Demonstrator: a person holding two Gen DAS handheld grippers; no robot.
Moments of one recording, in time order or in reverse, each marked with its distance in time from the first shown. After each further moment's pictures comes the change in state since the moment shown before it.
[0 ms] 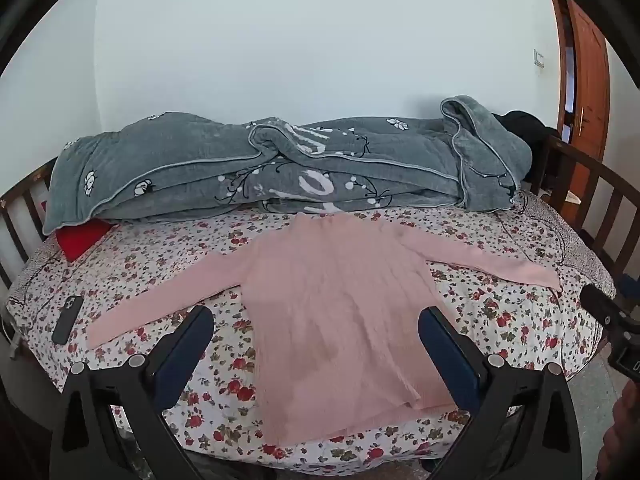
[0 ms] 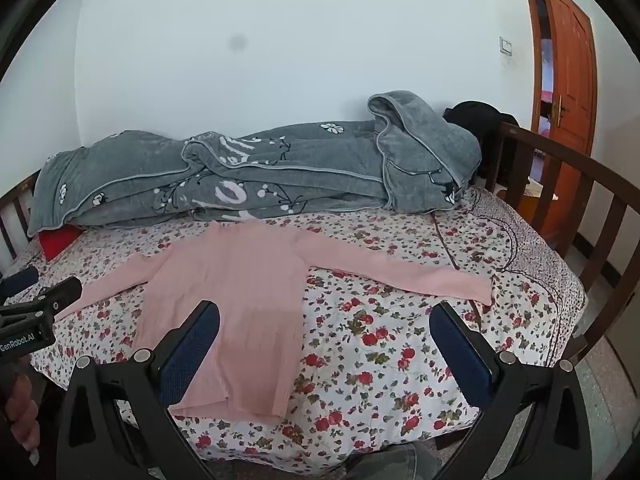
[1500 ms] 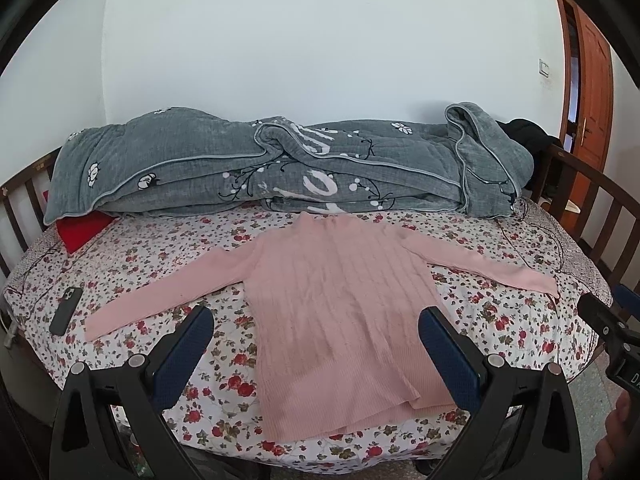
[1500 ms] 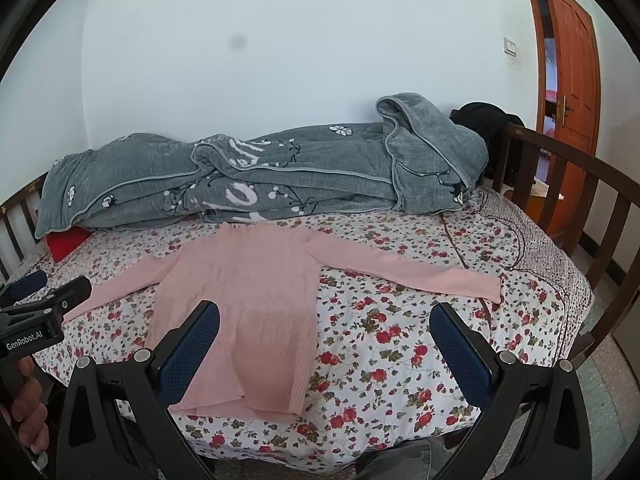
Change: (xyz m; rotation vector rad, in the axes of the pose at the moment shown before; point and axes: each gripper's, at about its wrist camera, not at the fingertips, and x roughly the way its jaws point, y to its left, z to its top) left arm -0.006 0.009 -0.004 -0.043 -0.009 -0.018; right arm -0.008 0.013 -0.007 0.006 -0.013 0.020
